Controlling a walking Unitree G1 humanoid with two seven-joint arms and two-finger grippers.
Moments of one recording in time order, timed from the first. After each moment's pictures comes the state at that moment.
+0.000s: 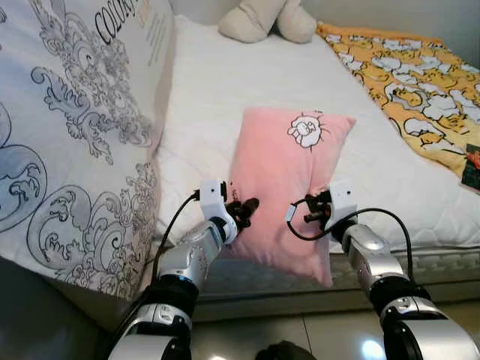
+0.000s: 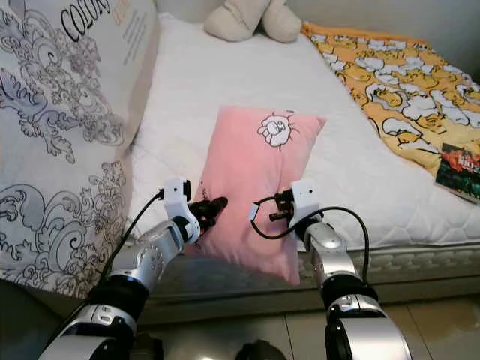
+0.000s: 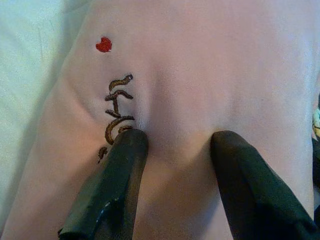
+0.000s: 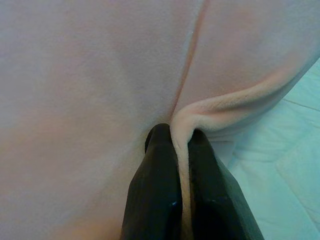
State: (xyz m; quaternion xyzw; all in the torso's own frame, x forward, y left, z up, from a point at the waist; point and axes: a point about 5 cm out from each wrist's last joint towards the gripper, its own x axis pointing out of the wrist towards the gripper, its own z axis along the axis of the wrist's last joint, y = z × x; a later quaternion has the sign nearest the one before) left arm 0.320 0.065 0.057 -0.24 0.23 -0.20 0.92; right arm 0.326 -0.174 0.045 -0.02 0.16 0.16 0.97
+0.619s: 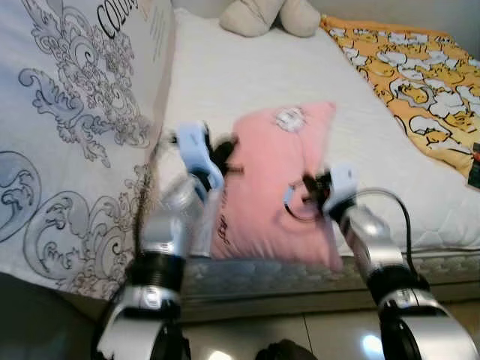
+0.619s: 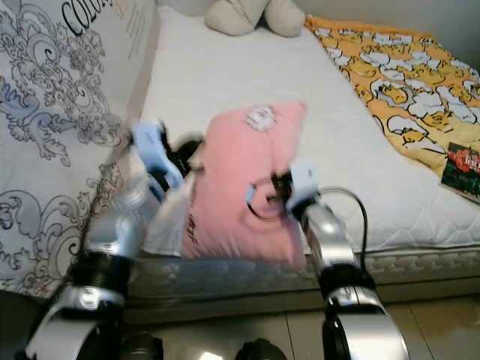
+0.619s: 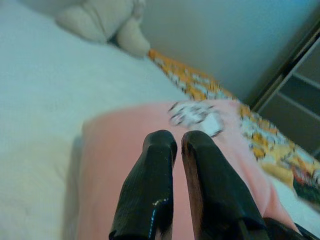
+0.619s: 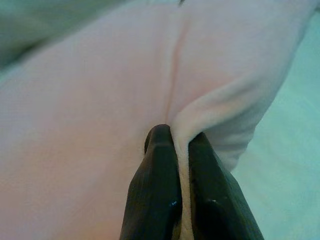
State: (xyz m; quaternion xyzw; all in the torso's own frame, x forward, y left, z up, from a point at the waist) left arm 0.355 0.093 0.163 -0.18 0.00 -0.20 0.96; right arm 0.350 -0.161 0.093 -0.02 0.07 0.18 0.98
